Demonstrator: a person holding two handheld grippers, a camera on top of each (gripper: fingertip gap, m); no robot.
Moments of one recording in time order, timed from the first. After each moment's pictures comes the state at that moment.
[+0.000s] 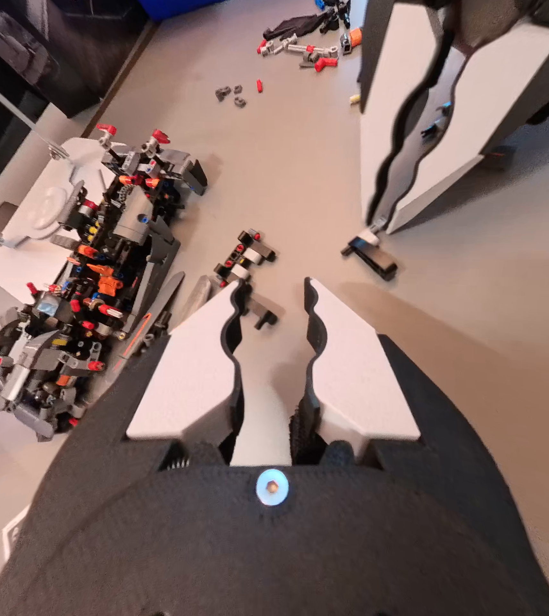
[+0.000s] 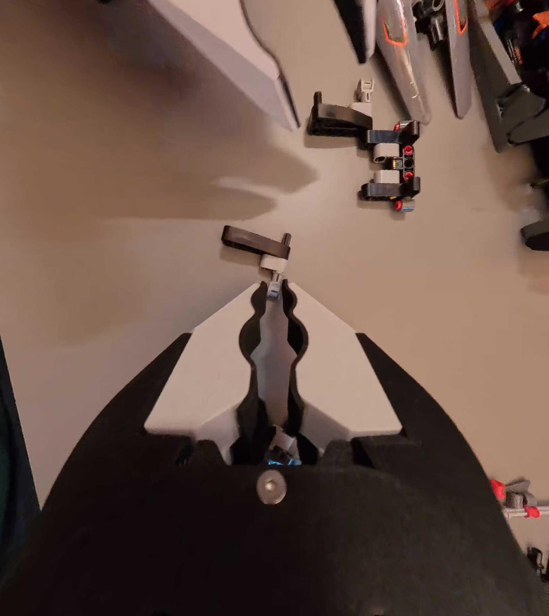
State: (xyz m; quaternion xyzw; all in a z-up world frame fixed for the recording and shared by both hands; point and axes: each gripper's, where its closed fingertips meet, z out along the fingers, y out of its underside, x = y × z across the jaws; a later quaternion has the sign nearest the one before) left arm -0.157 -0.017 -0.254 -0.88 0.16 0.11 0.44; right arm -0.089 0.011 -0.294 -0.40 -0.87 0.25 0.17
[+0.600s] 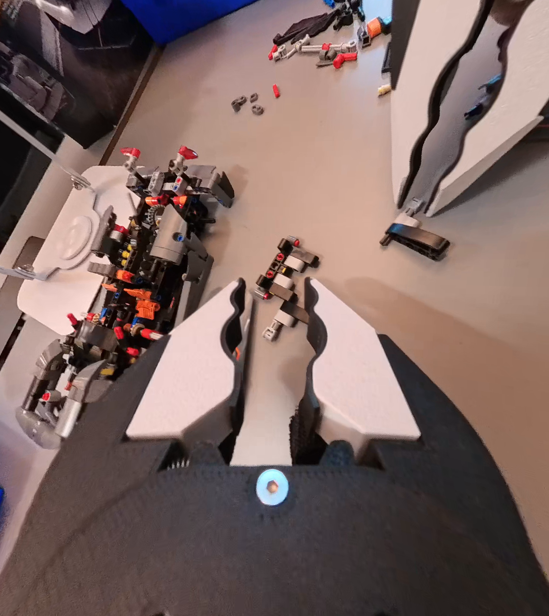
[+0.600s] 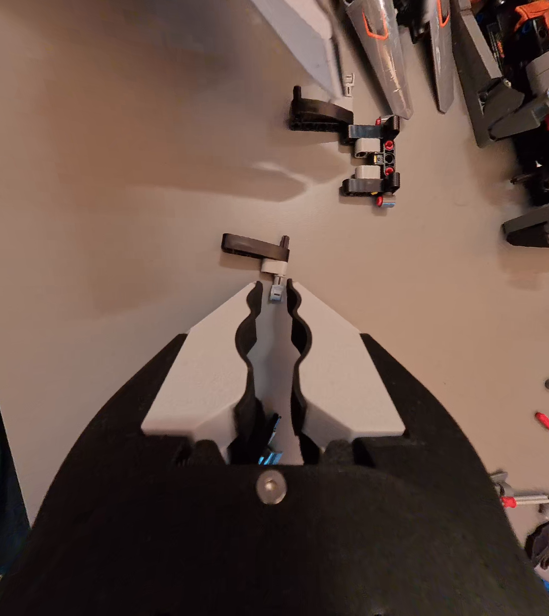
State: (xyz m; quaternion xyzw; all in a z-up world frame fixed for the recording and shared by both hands) left arm -0.187 0.000 -0.248 -0.86 0.21 0.12 0.44; right arm -0.095 0.021 -0.293 -0.40 -0.87 0.24 0.17
